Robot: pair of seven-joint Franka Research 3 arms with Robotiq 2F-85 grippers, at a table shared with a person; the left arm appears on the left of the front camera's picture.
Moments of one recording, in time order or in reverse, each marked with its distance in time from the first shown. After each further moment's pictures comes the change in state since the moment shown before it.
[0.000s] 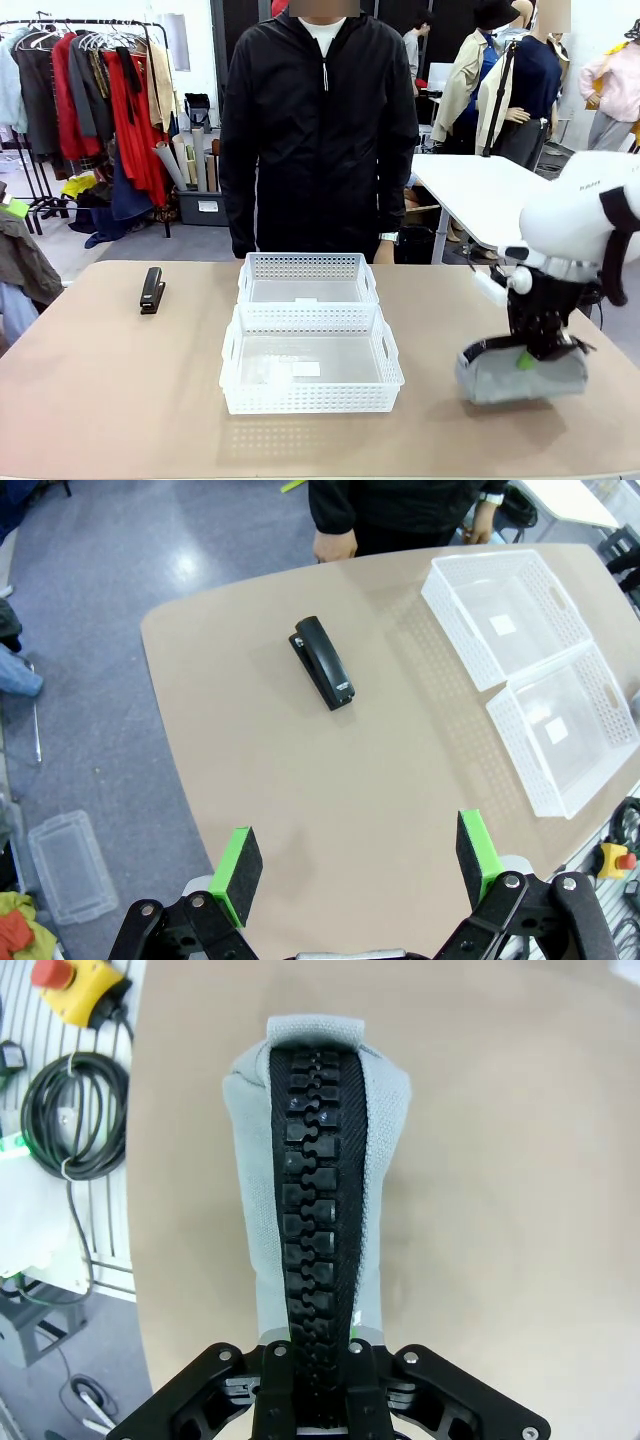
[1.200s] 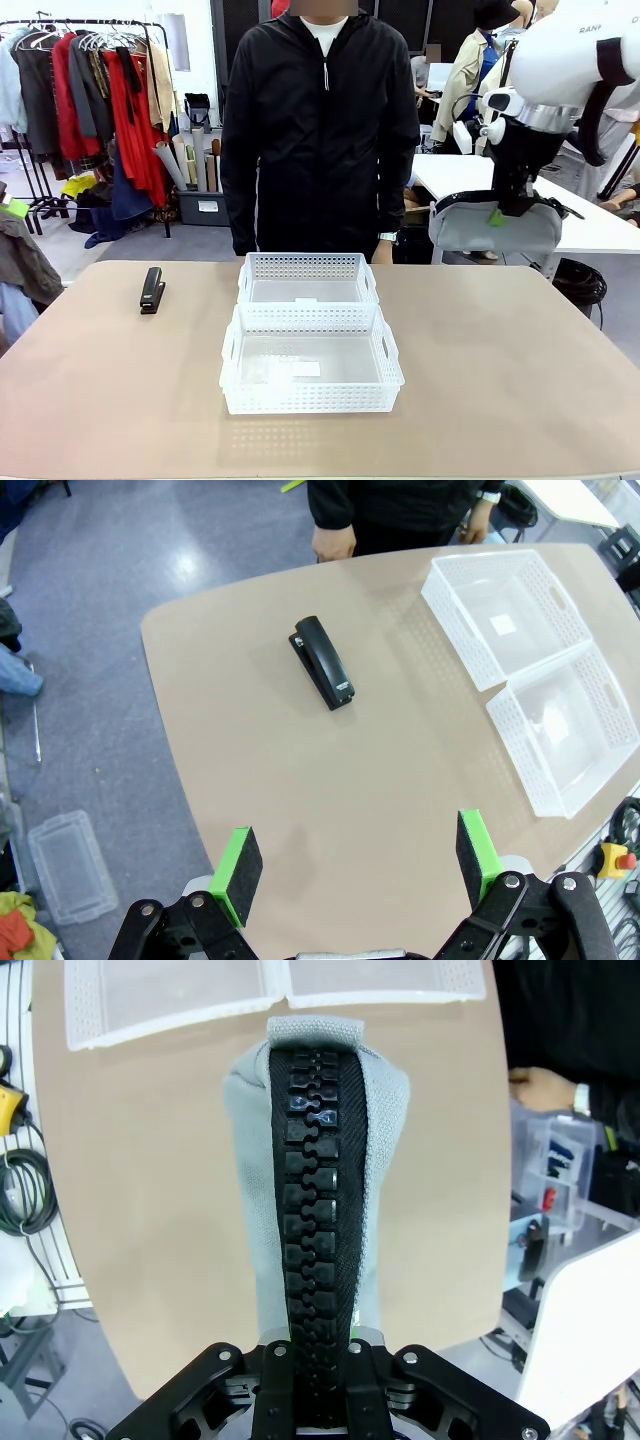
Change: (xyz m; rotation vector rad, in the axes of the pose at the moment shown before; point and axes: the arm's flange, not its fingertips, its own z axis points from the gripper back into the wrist) left arm 0.000 0.000 0.000 0.000 0.000 0.000; right arm 0.047 -0.078 0.191 -0.260 0.029 -0.191
